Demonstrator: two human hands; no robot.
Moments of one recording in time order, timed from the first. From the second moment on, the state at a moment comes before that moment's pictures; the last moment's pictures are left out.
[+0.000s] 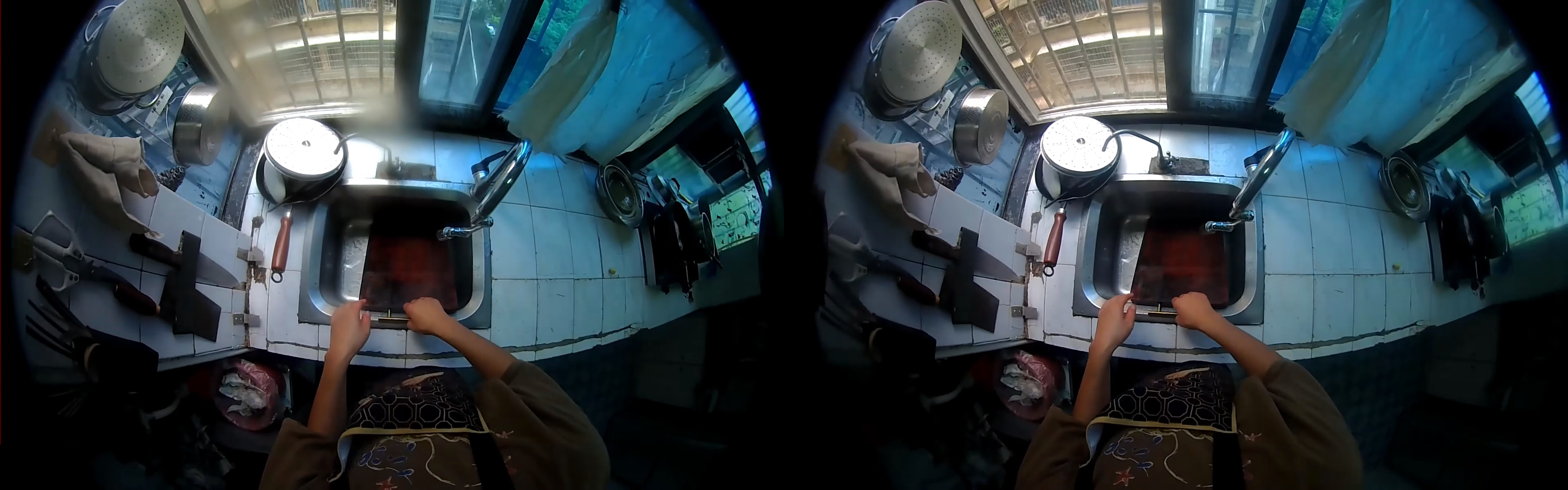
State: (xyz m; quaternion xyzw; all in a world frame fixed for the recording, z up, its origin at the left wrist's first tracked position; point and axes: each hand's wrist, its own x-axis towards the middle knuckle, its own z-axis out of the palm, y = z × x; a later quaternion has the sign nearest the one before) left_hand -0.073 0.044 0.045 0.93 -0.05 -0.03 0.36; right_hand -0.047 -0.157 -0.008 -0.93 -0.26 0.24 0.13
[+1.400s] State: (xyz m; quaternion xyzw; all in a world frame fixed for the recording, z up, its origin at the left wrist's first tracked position) left_hand -0.092 0.037 0.094 0.88 -0.37 -0.08 0.29; right_hand -0.428 -0.278 0.002 -0.99 -0.01 0.11 -0.03
